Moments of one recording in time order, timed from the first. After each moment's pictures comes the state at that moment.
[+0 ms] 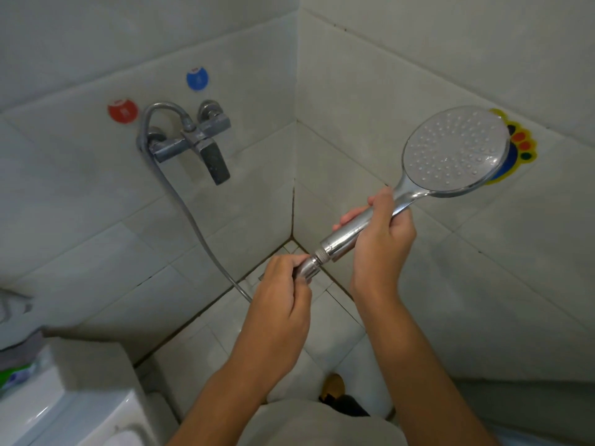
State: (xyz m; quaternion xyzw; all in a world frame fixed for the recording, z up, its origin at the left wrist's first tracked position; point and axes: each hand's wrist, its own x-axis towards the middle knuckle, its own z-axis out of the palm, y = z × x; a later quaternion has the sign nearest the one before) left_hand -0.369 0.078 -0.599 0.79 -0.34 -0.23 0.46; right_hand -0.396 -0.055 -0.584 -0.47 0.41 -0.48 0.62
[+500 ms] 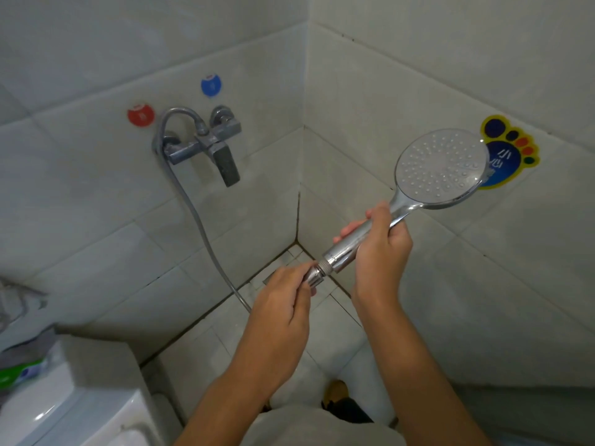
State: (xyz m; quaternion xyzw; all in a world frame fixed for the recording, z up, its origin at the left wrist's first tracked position) left_hand -0.370 0.100 -0.598 0.80 -0.38 -0.20 0.42; right_hand -0.399 -0.039 -0.588 -0.45 0.43 -0.45 0.64
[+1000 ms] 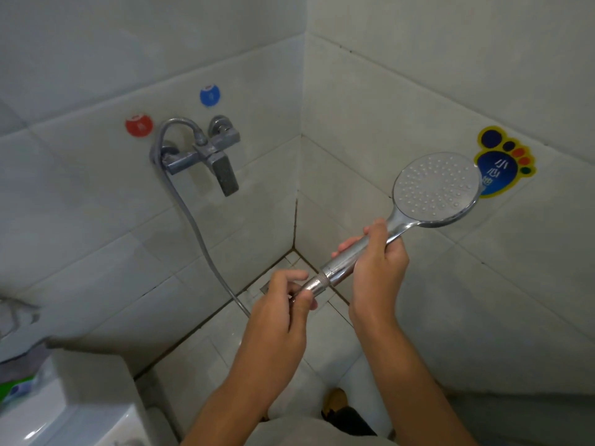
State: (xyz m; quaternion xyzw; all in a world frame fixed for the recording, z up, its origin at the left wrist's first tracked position) left_hand -0.361 0.100 -0.605 0.79 -0.34 -0.21 0.45; right_hand -0.396 -0.032 -0.591 -0.46 0.46 -0.44 0.63
